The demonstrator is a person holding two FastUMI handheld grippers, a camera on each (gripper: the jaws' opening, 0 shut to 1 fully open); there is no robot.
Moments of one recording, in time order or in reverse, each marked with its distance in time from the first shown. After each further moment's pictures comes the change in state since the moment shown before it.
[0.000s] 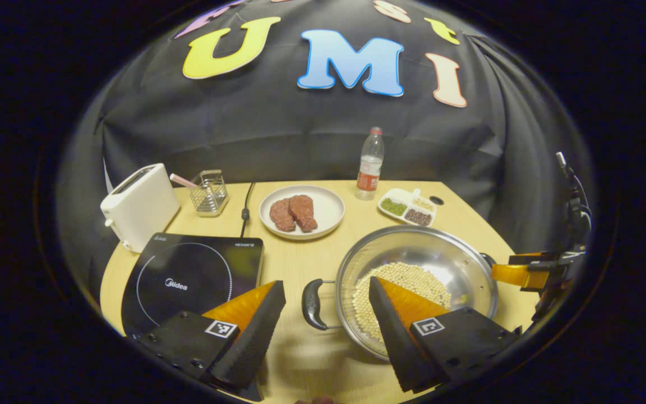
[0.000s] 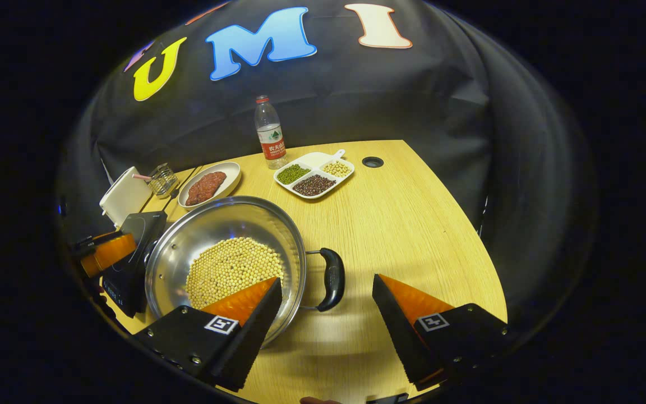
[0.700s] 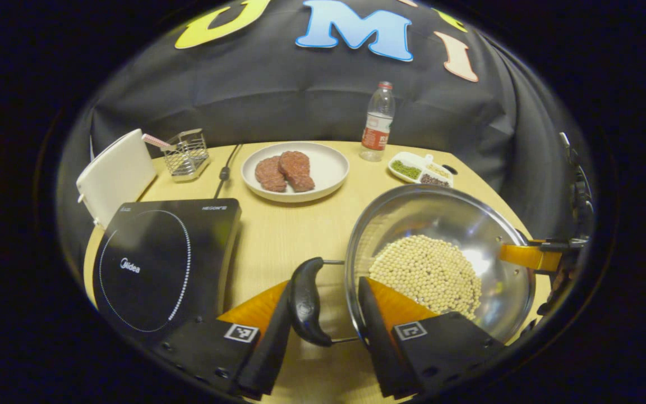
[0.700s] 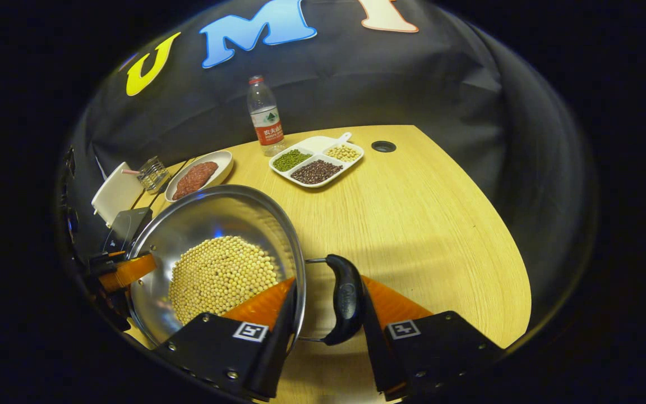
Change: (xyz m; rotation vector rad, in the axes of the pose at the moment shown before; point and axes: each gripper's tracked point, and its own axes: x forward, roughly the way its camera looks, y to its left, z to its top) left arm 0.062 -0.001 -0.046 0.016 0.116 -0.026; right arm 0.047 0.009 -0.009 -0.003 0.046 0.004
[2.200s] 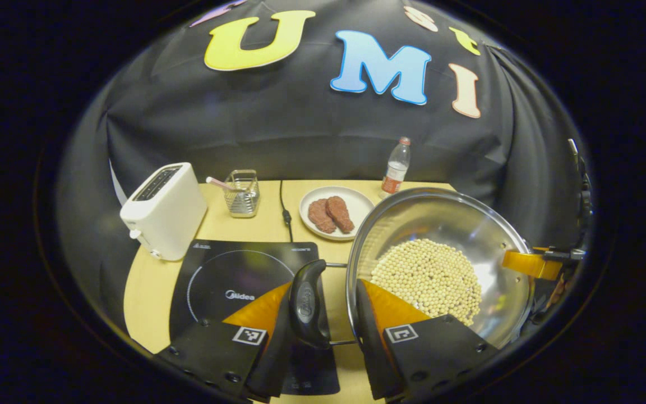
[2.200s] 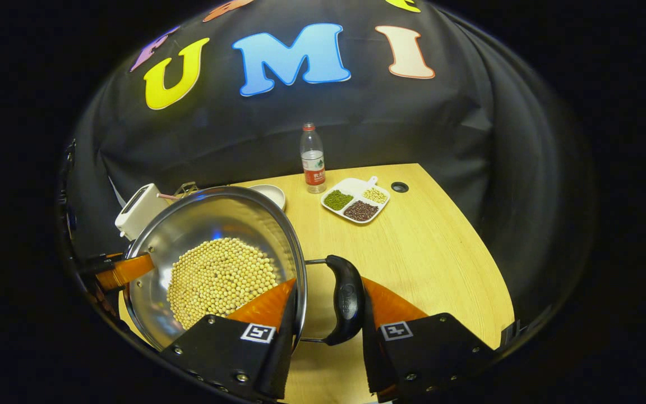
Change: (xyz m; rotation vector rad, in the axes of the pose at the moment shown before) left arm -0.154 0.114 0.076 -0.037 -0.068 -0.007; right arm -0.136 0.134 0.055 0.018 -0.095 -0.029
